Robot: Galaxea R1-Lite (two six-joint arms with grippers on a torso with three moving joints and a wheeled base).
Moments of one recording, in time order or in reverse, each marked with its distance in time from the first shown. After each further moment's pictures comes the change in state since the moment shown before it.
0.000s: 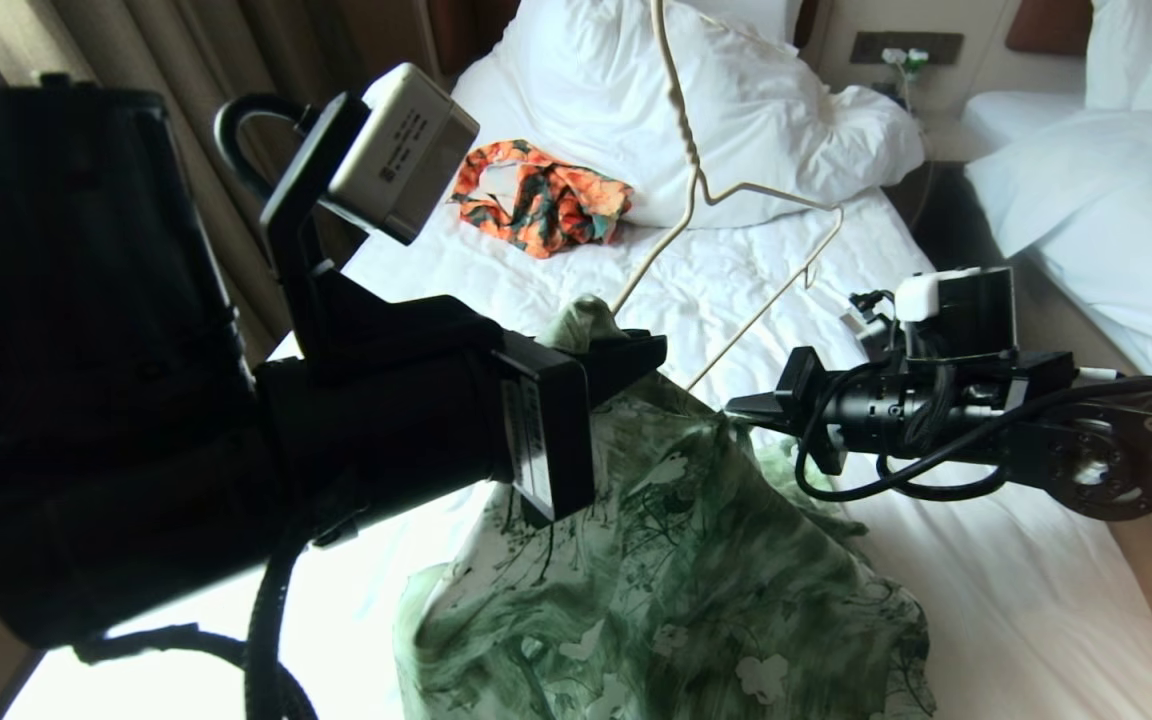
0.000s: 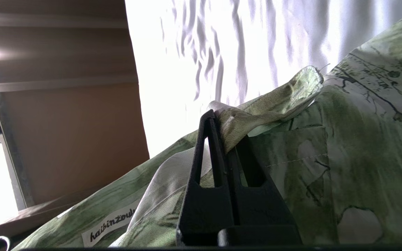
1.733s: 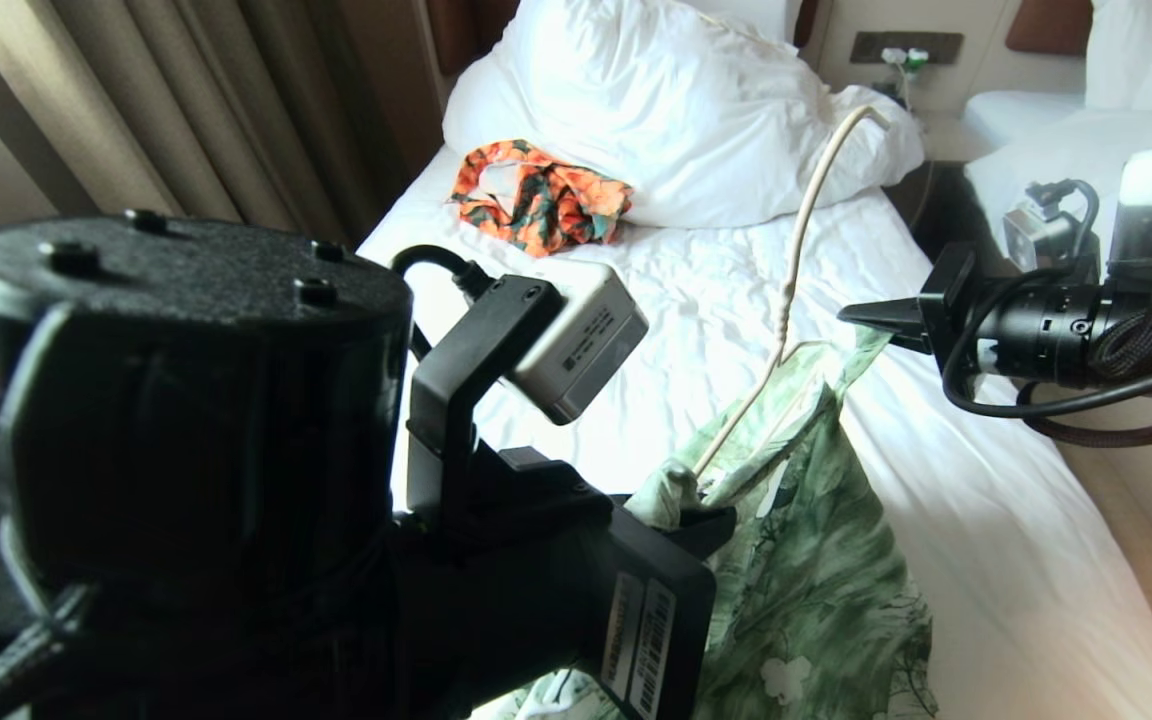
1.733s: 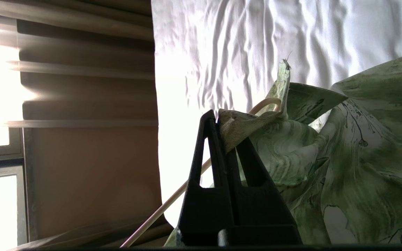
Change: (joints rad) left arm -0.206 0.047 -0.030 0.249 0.157 -0.113; right arm -0.158 -0.233 -0.019 0.097 -0.010 -0.038
